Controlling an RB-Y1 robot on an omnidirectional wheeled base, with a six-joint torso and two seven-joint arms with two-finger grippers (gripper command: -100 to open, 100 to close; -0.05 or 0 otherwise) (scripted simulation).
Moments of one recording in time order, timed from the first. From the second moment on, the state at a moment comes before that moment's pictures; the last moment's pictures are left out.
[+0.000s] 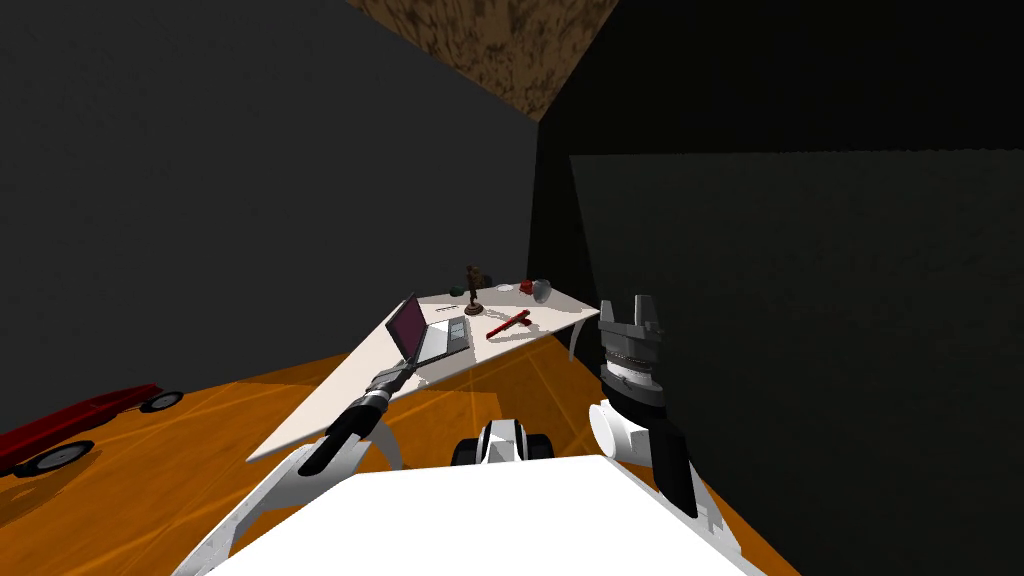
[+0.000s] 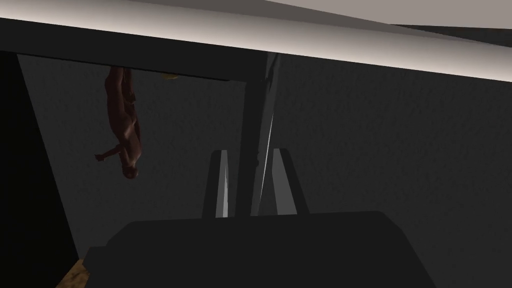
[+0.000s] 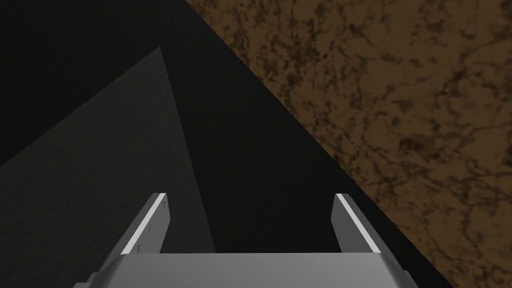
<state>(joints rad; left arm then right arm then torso) 0.41 0.35 0.14 -1.78 -0.12 0.06 -0.93 0.47 -0.01 -0.04 -2.35 -0.12 -0.64 0.12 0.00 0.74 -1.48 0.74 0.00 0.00</state>
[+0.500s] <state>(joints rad) 0.41 0.35 0.13 -1.80 -0.04 0.08 -1.07 0.47 -0.01 -0.04 -2.35 -0.12 -0.64 0.12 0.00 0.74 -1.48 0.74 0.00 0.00</state>
